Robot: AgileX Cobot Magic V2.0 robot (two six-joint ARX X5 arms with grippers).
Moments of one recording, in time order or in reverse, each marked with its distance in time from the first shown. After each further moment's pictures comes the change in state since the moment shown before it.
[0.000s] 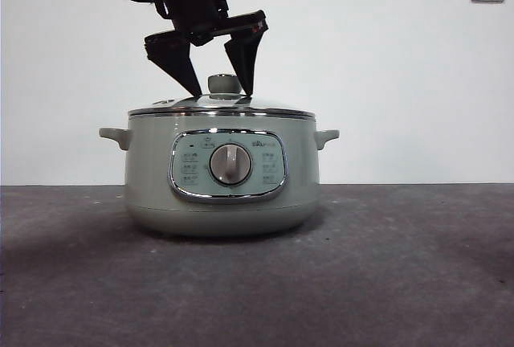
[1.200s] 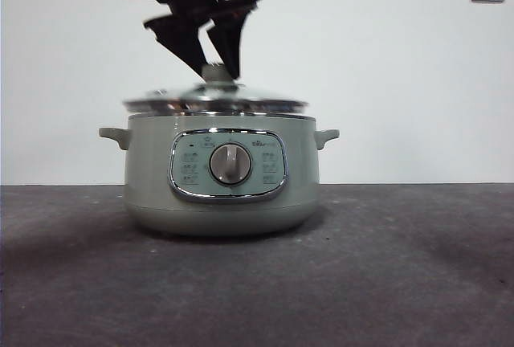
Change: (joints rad) left arm 0.025 -0.050 0.010 0.016 0.011 0.058; right arm 0.000 0.111 0.000 0.171 0.072 0.046
